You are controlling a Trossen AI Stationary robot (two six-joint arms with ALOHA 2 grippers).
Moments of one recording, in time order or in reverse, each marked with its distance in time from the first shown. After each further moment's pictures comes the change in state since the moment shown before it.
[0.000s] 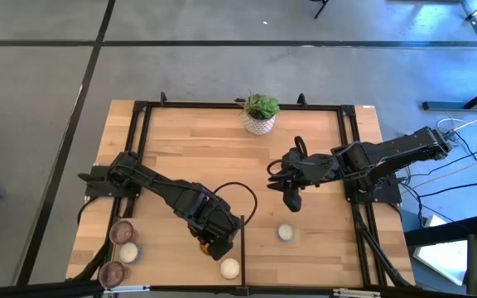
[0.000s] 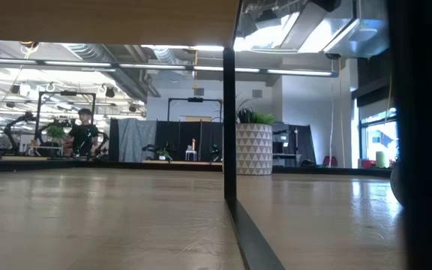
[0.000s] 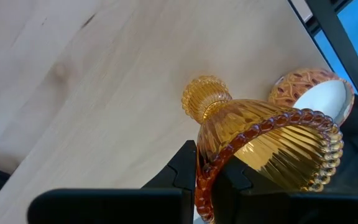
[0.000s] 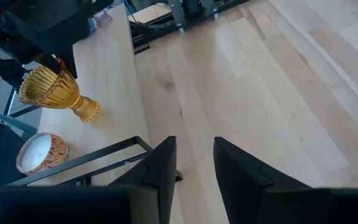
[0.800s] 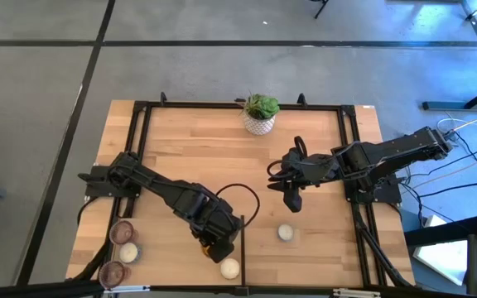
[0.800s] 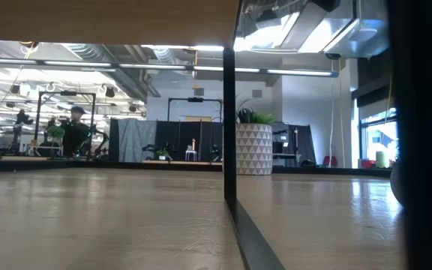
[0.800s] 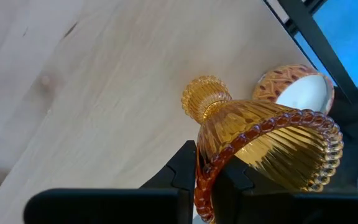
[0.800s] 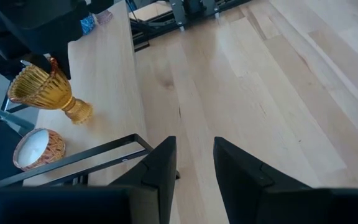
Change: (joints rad) left arm -0.002 0.000 0.000 0.042 0.006 0.040; right arm 0.000 0.000 0.000 -0.005 -0.002 -0.021
